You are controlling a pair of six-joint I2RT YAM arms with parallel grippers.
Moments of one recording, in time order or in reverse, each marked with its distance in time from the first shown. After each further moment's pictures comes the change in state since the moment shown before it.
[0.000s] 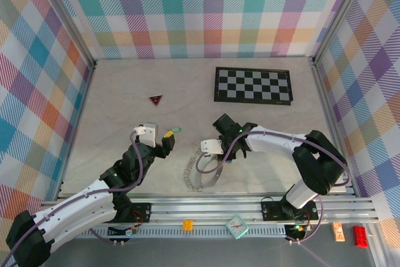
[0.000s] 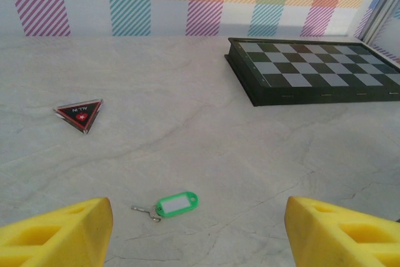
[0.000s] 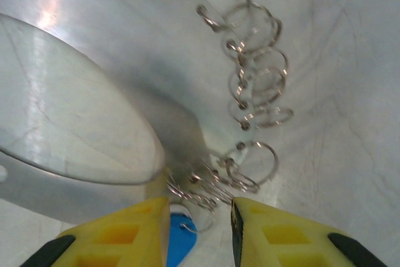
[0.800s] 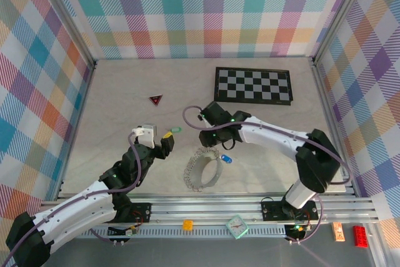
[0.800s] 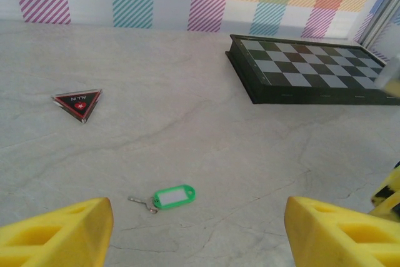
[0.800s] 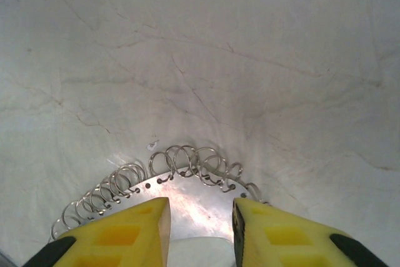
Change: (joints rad) left arm 0.000 -0.020 -0.015 -0.016 0.000 -0.051; right arm 0.081 0.062 0.292 -0.141 0.111 1.303
